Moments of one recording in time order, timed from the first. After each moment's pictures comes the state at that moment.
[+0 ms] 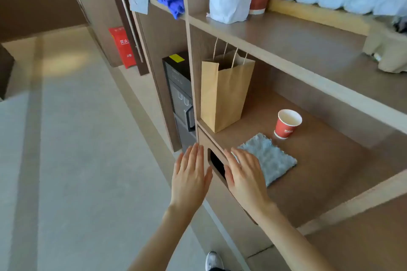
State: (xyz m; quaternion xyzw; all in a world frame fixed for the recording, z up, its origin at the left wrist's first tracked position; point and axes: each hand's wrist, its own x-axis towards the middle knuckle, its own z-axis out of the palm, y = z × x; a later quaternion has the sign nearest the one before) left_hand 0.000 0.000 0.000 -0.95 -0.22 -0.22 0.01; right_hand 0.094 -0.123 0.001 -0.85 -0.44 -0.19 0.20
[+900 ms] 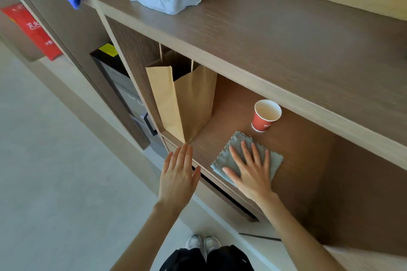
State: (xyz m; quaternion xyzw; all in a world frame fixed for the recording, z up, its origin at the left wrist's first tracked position) left_hand 0.107 0.066 -0.047 -0.99 -0.08 -0.13 -0.02; right_hand 0.199 -0.131 -0.089 -0.97 -0.23 0.03 0.05
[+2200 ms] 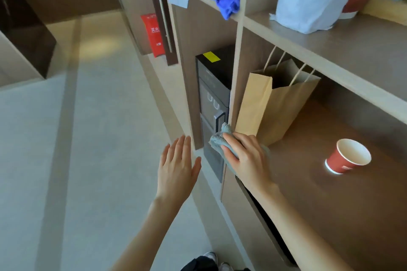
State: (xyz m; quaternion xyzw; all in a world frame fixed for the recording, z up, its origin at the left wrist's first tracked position) left_hand 0.000 0.128 0.013 -0.92 -0.32 -0.21 0.02; right_hand 0.155 0.023 0.010 -0.73 -0.52 -0.24 0.37
